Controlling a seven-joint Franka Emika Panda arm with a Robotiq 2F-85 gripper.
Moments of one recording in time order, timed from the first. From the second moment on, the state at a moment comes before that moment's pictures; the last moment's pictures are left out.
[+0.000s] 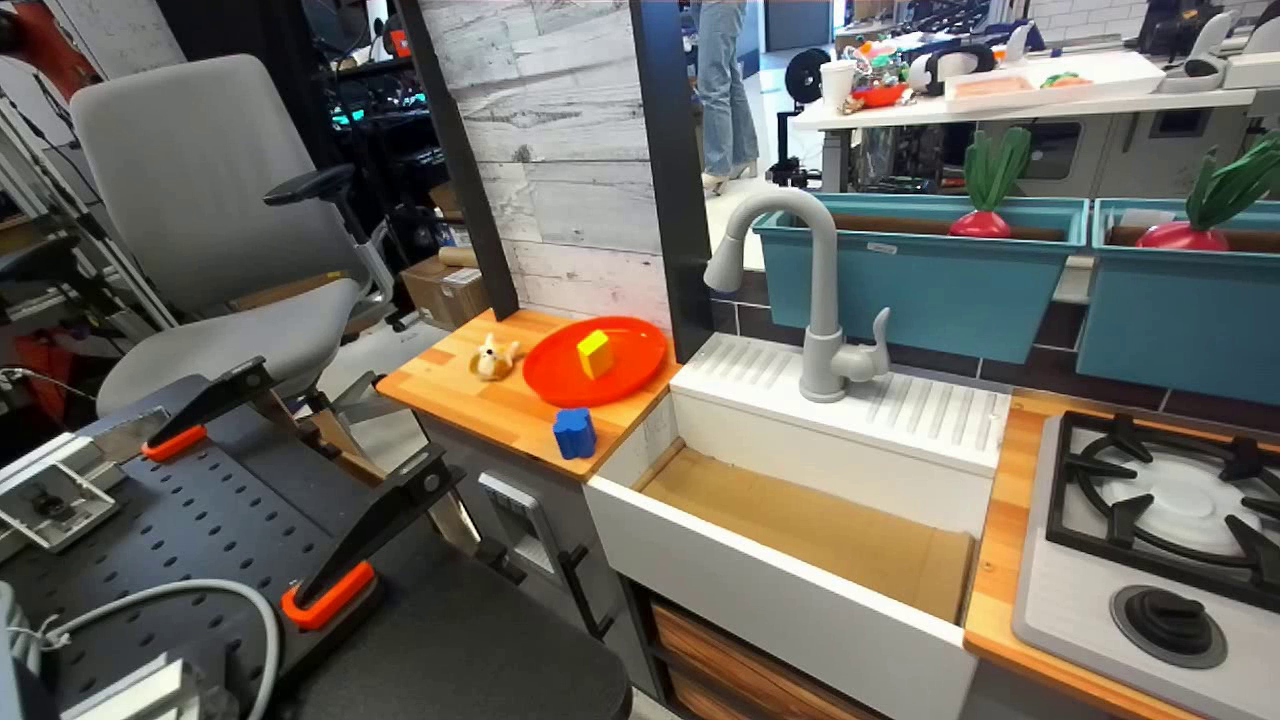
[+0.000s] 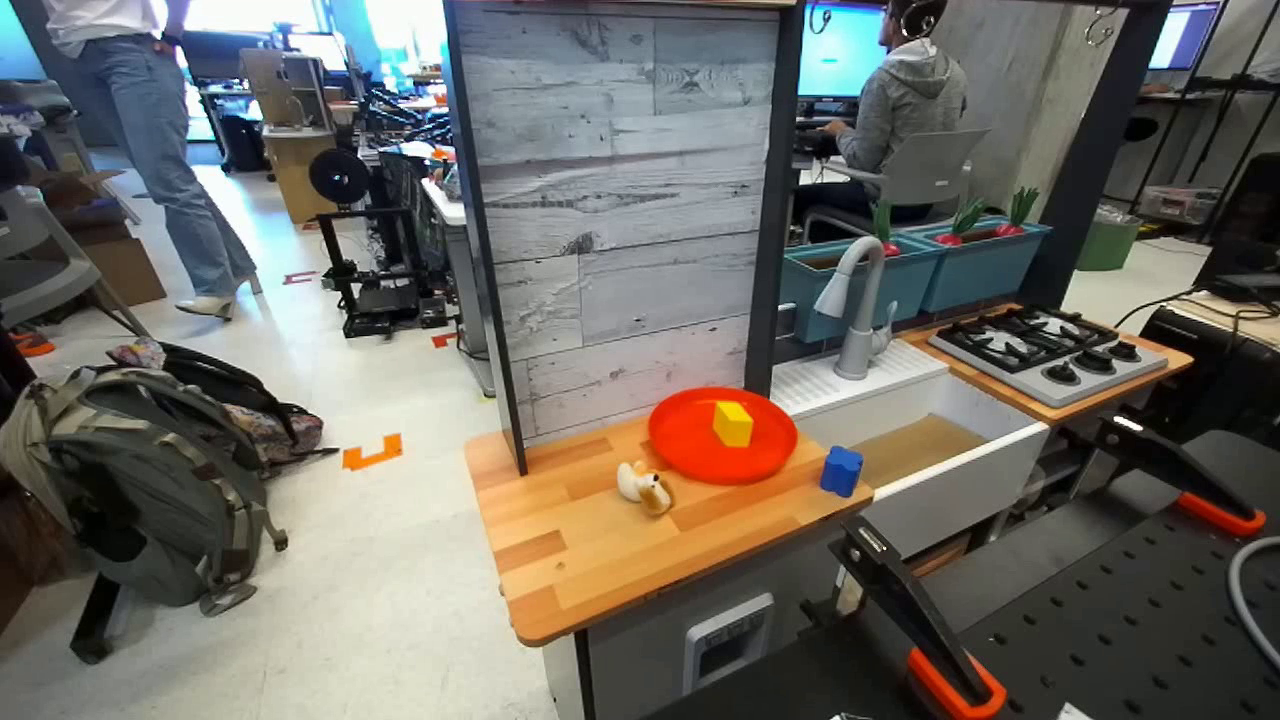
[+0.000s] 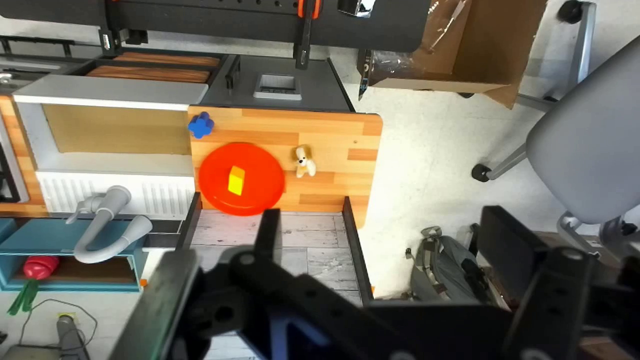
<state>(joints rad) 0.18 -0.85 0.20 -2.53 0.16 1.91 0.15</state>
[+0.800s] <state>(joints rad) 0.05 -0.69 0.13 -2.55 0.16 2.16 0.18</state>
